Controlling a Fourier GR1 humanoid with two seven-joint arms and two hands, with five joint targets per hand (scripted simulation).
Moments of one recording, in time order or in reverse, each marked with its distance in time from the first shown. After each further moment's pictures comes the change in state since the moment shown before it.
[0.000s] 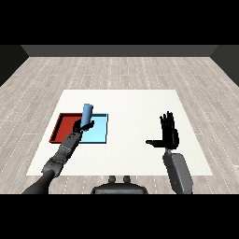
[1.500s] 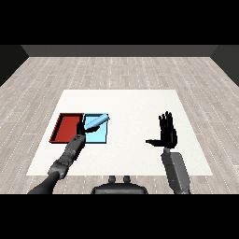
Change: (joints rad) left arm 0.029 -0.086 0.102 -0.023 0.011 0.228 -0.235; right arm -0.023 0.038 -0.035 0.065 -0.026 0.066 -0.029
